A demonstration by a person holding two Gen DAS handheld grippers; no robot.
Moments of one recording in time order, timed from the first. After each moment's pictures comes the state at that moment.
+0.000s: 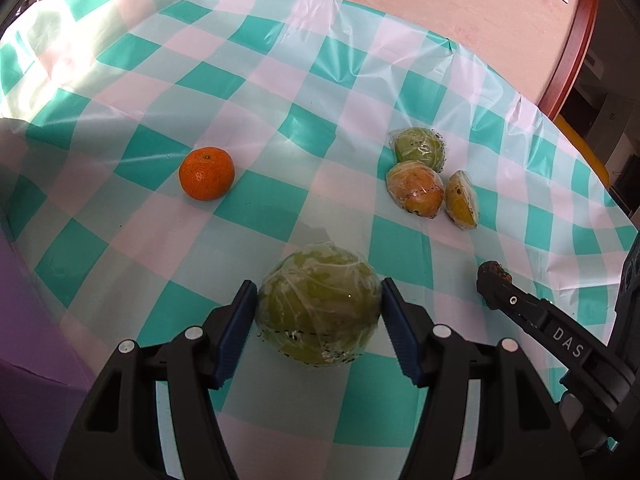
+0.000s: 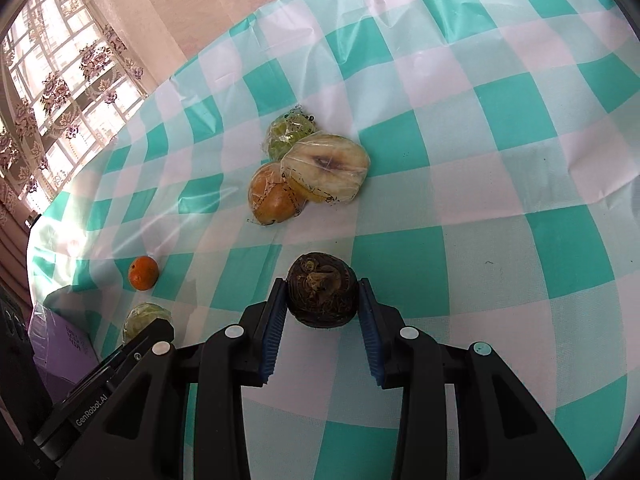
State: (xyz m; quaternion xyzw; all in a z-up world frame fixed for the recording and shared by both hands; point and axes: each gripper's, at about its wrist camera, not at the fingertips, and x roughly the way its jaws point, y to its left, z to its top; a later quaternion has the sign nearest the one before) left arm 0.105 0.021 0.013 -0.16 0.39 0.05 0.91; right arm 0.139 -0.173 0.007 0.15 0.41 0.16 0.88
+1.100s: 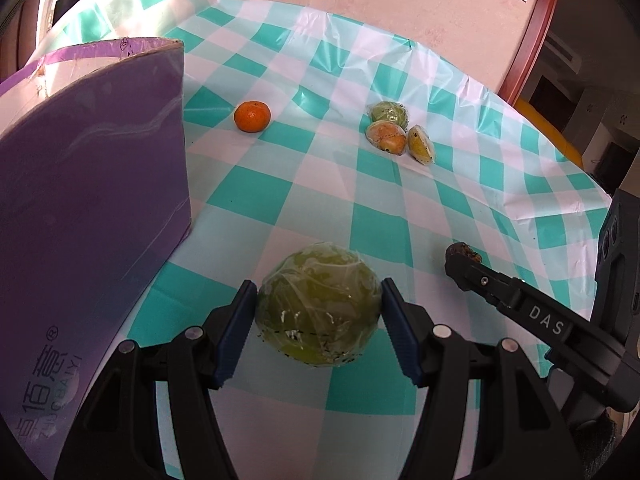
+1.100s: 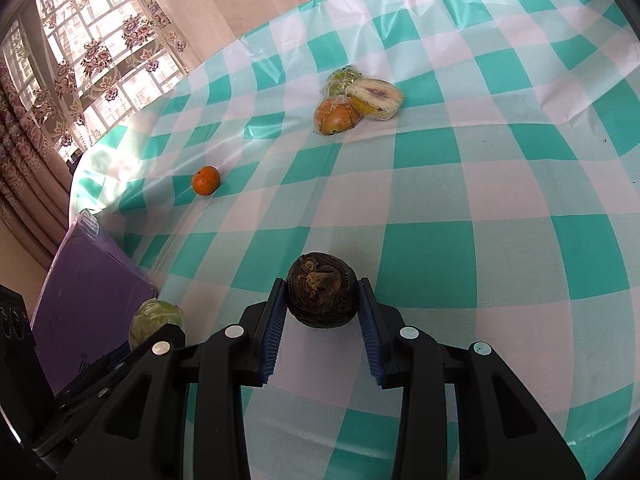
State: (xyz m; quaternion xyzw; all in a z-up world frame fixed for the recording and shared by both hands) left arm -0.035 0.023 0.014 -0.15 0.37 0.01 0.92; right arm 0.021 -0.167 0.008 0.13 0.41 0.21 0.88
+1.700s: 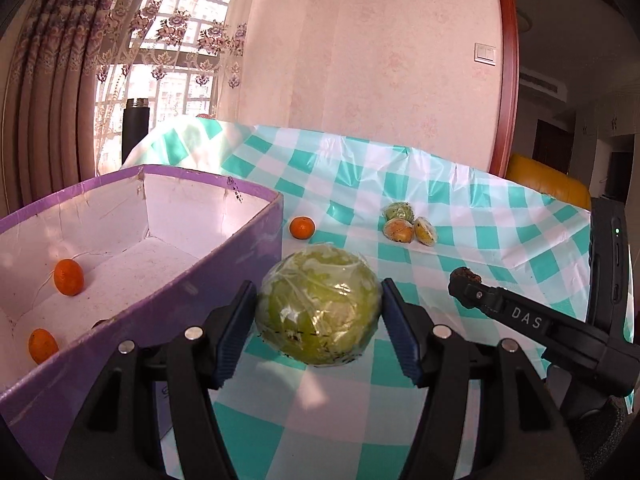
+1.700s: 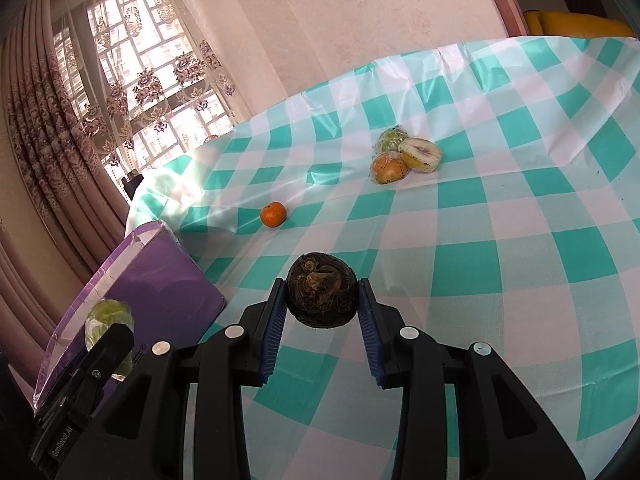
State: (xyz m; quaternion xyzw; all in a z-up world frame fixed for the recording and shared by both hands) left arm -0.156 0.027 0.073 -0.08 0.18 0.09 0.98; right arm -0.041 -0.150 0.046 0.14 0.30 0.26 0.91
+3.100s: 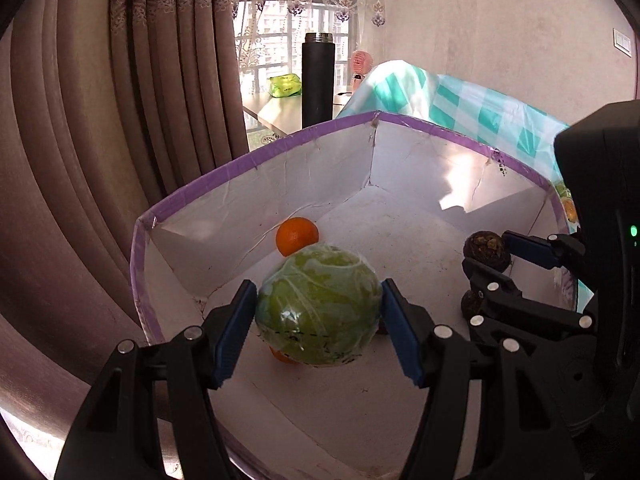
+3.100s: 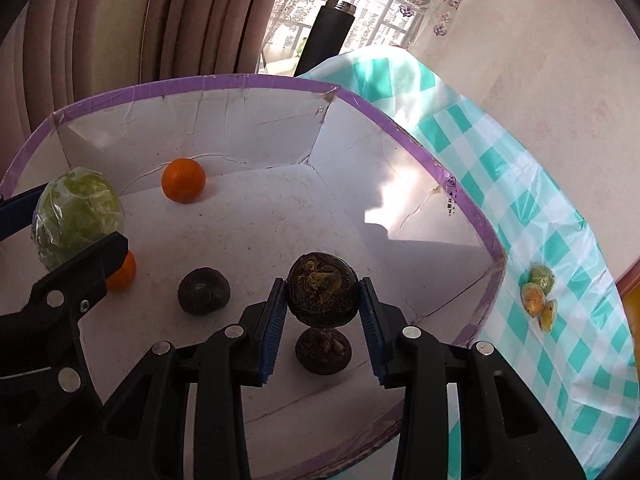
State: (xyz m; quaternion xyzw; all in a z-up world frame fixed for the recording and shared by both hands) left arm -0.220 0.205 0.084 -0.10 0.33 0.30 0.89; right arm -0.120 0.138 0.072 -0.31 0.30 0.33 0.84
